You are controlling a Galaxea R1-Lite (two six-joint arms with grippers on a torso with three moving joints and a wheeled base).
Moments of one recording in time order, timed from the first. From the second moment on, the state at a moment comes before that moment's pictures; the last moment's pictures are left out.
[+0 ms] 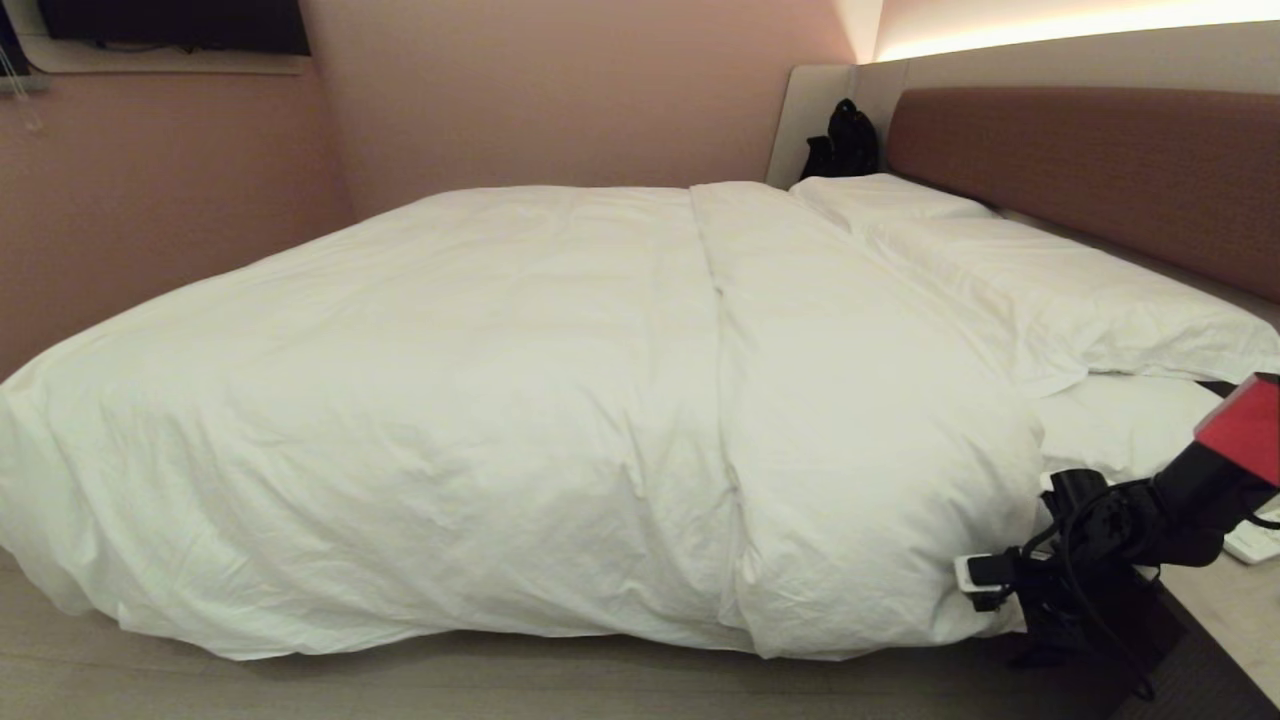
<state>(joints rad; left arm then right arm) 0.00 0.00 0.00 -0.01 0.00 -0.02 -0.24 2.36 -1.06 -0.08 0.12 -1.56</state>
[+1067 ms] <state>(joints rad) 0.00 0.00 0.00 -0.01 0.00 -0.02 -0.25 2.44 -1.03 -0.44 0.17 -1.52</state>
